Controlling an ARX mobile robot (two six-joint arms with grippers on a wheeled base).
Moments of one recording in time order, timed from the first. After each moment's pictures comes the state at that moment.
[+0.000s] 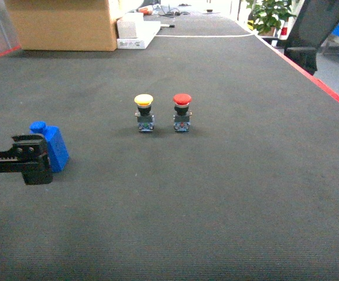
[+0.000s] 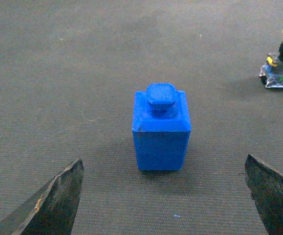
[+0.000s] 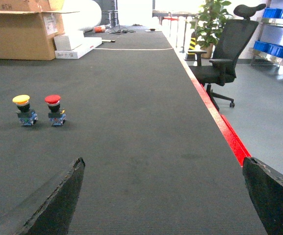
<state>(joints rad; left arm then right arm) -0.10 1.83 0.48 1.05 -0.19 -0.03 0.00 0.00 0.01 0.00 0.00 0.00</state>
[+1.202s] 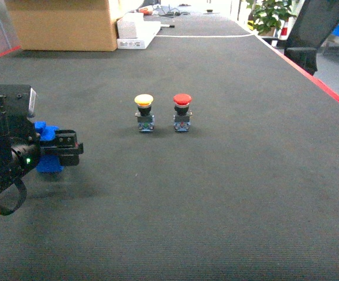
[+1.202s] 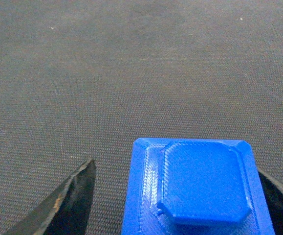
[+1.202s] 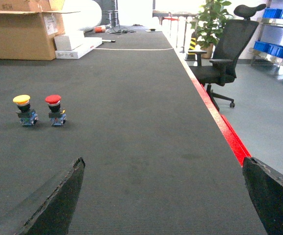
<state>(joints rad) -0.08 2.19 0.88 0.98 -0.26 -0.01 0.00 0.00 0.01 0.00 0.00 0.00</state>
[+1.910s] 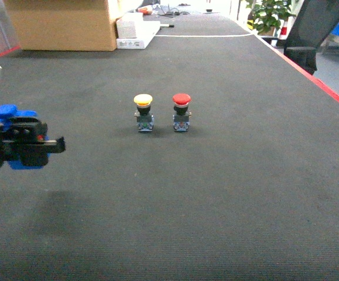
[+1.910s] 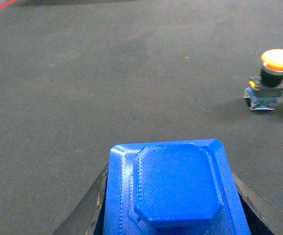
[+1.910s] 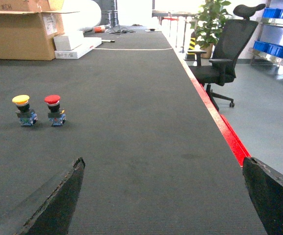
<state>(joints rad) -0.12 1.80 0.53 1.03 -0.20 -0.01 0.00 0.00 0.01 -0.01 0.00 0.00</state>
